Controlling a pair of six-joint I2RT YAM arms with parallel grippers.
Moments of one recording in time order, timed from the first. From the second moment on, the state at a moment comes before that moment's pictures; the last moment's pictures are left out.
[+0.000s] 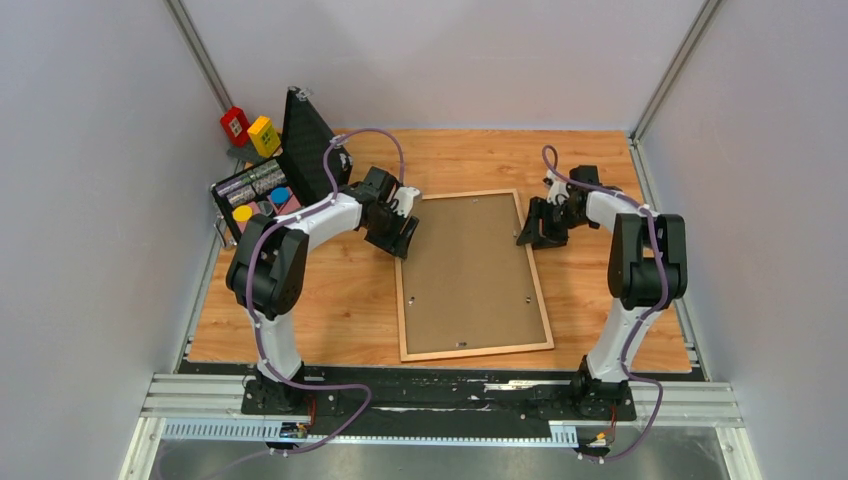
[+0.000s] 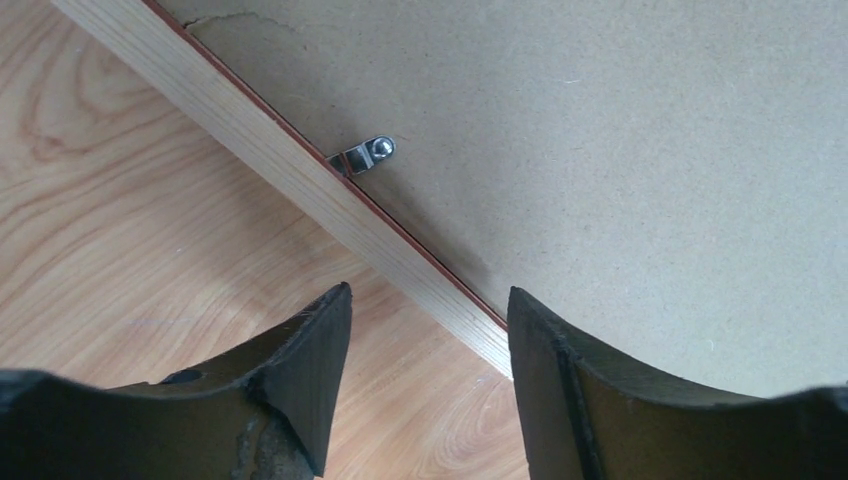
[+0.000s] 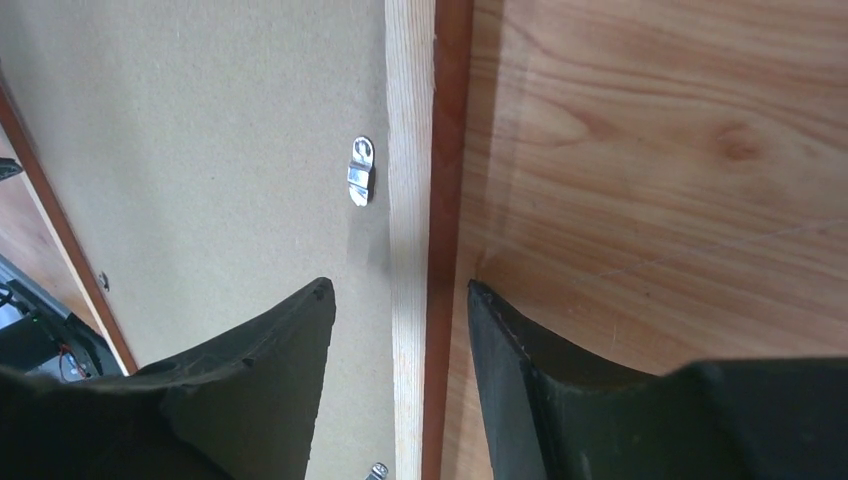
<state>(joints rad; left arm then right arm) -0.46 1.89 1.30 -0.57 0.26 0.09 -0.03 1.91 1.23 -0.56 -0.56 0.03</state>
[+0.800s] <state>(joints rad) -0.46 1.91 1.30 -0.57 0.32 0.09 0.07 1.99 1.37 -0.56 -0.37 0.06</state>
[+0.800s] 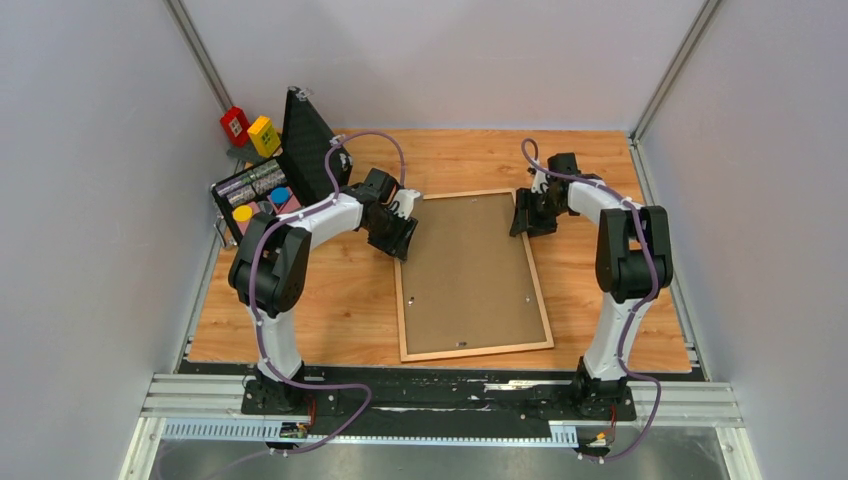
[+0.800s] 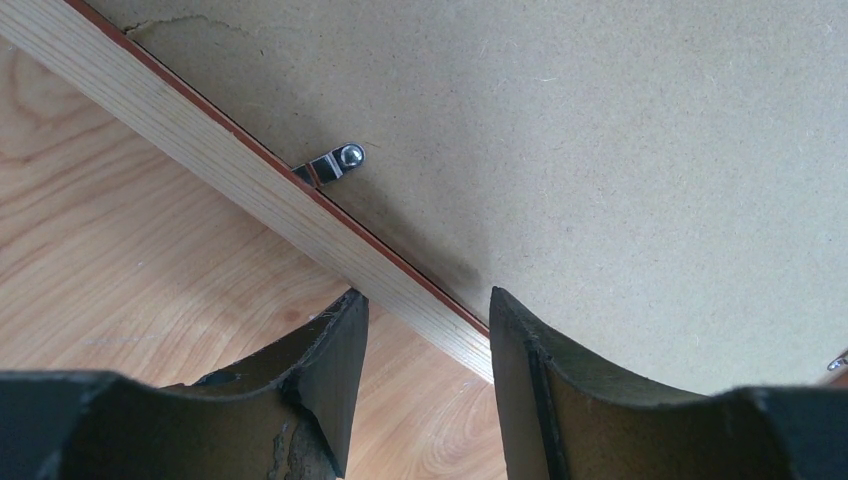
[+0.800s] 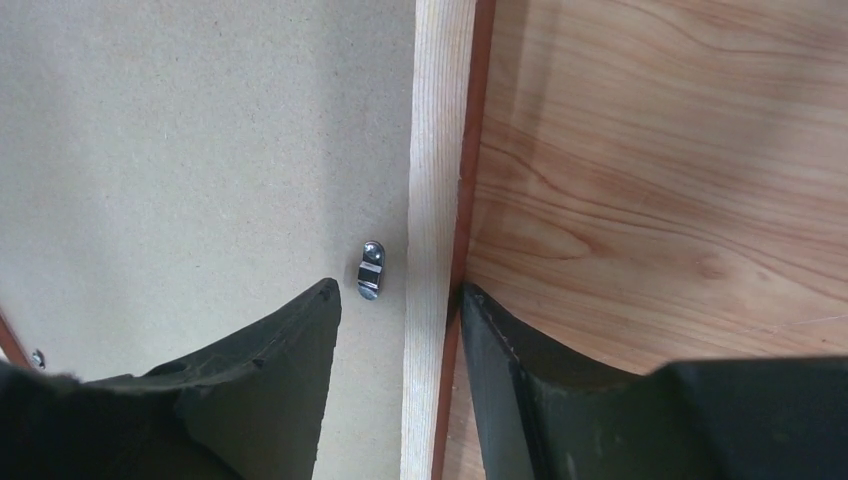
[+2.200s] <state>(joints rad) -0.46 1.91 1.30 -0.58 0.30 0.09 0.09 1.97 1.35 -0.53 -0.31 -0.02</state>
